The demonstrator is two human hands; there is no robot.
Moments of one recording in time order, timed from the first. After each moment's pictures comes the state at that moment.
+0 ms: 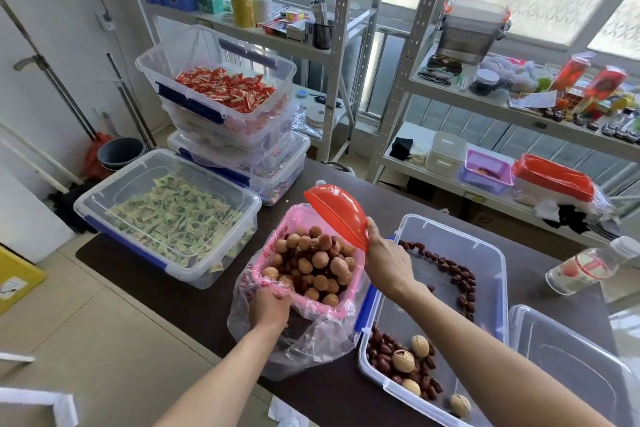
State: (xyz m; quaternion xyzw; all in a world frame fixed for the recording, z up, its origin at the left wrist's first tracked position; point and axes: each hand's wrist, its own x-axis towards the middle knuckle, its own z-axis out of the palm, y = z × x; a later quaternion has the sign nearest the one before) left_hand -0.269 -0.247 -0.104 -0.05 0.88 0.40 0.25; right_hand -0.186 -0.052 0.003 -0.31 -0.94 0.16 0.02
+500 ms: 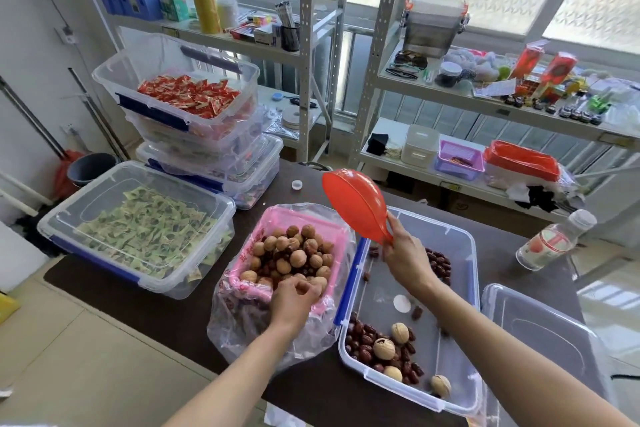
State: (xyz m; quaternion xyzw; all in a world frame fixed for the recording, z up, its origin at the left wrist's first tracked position) left_hand -0.220 -0.195 -0.052 0.11 0.82 0.48 0.28; right_hand -0.131 -0.004 0.014 -0.35 -0.88 0.29 0.12
